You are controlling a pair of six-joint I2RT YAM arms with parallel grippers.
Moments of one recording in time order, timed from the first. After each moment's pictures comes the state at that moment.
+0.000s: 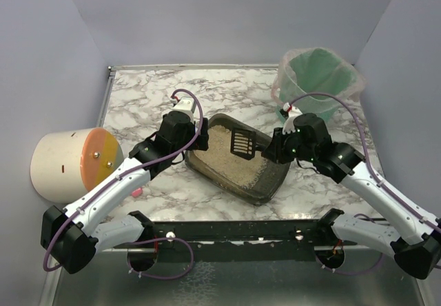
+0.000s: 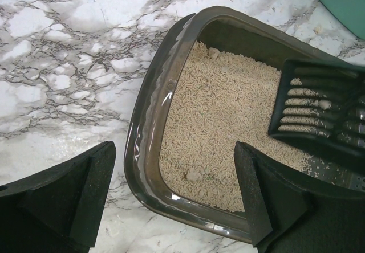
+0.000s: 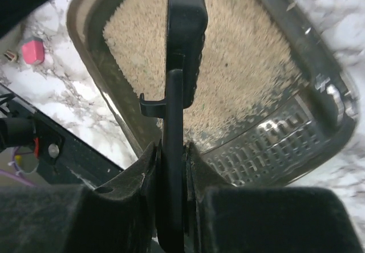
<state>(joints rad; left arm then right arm) -0.64 1.08 0.90 -0.38 -0.25 -0.35 0.67 0.99 1.01 -0.64 -0.08 0.38</state>
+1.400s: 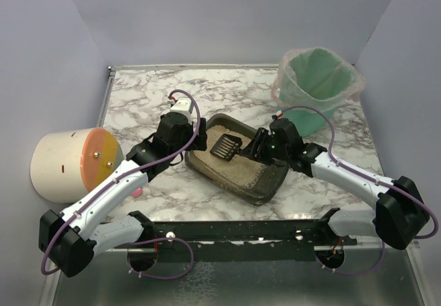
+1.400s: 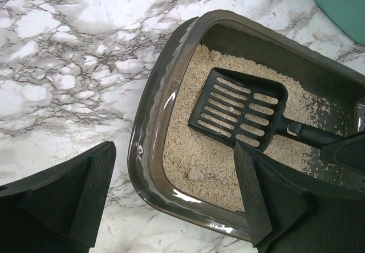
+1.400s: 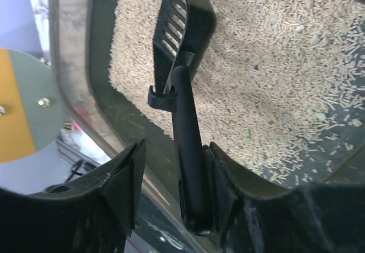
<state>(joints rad) -0.64 1.05 0.89 -0.38 -0.26 -0.36 0.67 1.27 0.77 -0.18 -0.11 0.95</state>
